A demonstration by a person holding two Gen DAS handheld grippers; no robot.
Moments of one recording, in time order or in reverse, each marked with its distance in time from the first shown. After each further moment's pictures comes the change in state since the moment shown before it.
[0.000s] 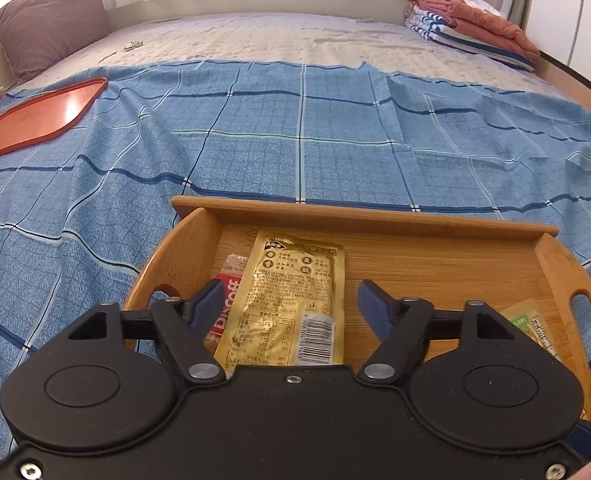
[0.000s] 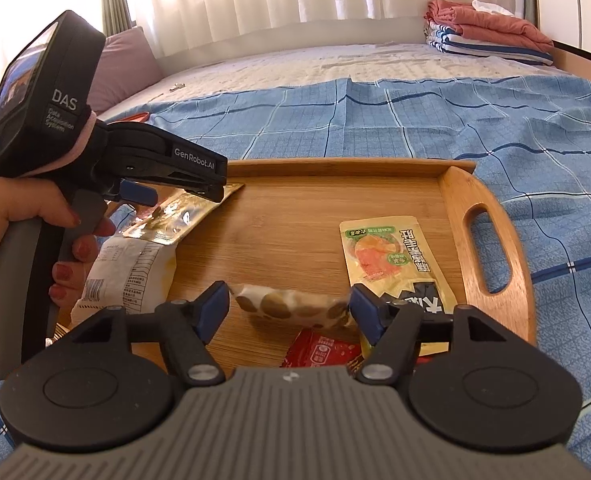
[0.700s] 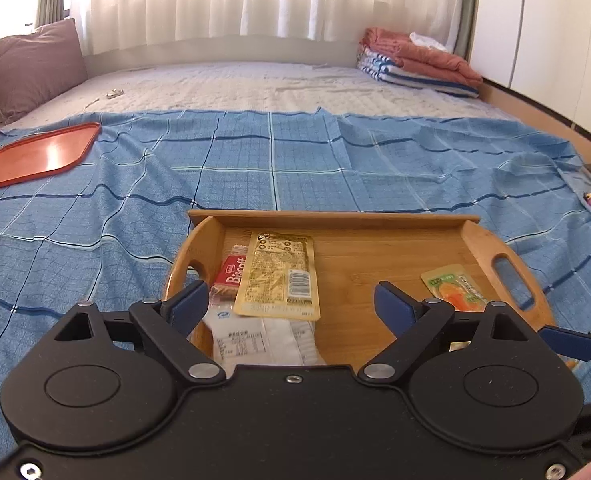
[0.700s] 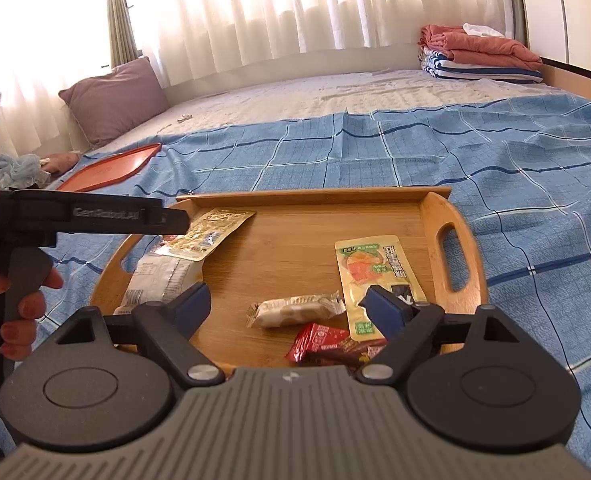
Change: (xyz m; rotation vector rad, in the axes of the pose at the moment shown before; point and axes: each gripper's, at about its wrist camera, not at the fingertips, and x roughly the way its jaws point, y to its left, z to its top) left arm -0.114 0.022 -0.050 0.064 -0.153 -0.120; right arm -0.059 0.000 -0.007 0.019 -0.084 0.010
